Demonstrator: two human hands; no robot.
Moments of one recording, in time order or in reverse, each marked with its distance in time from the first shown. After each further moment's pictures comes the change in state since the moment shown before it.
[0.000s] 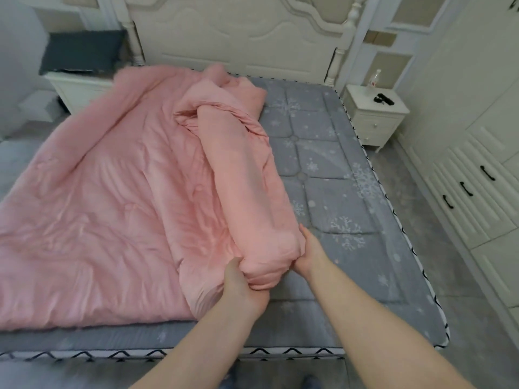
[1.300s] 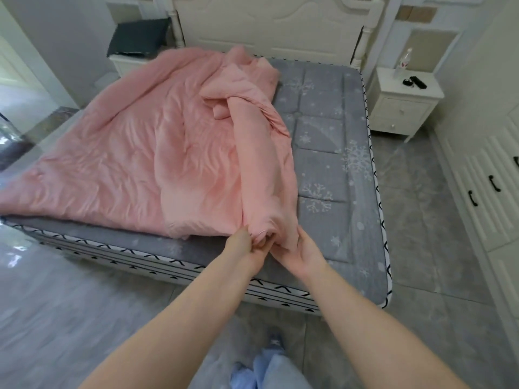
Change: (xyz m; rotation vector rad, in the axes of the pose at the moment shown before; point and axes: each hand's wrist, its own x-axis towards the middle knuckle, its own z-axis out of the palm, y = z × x) left_hand -0.055 -0.338 0.011 -0.002 0.131 0.325; right_hand -0.097 -0.069 -0.318 0.055 -0.326 0.256
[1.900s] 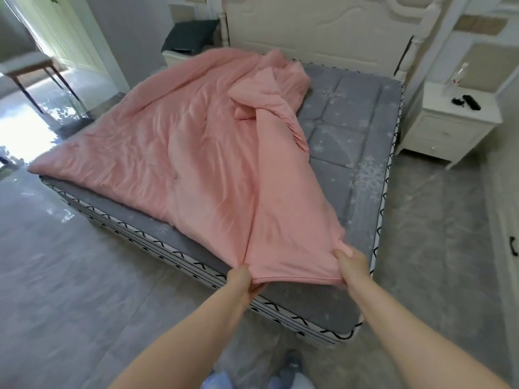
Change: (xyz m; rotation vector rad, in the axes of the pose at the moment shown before) left_hand 0.037 -0.175 0.031 0.276 0.275 0.011; right_hand -0.051 -0.209 -0.122 -1.103 0.490 -0.541
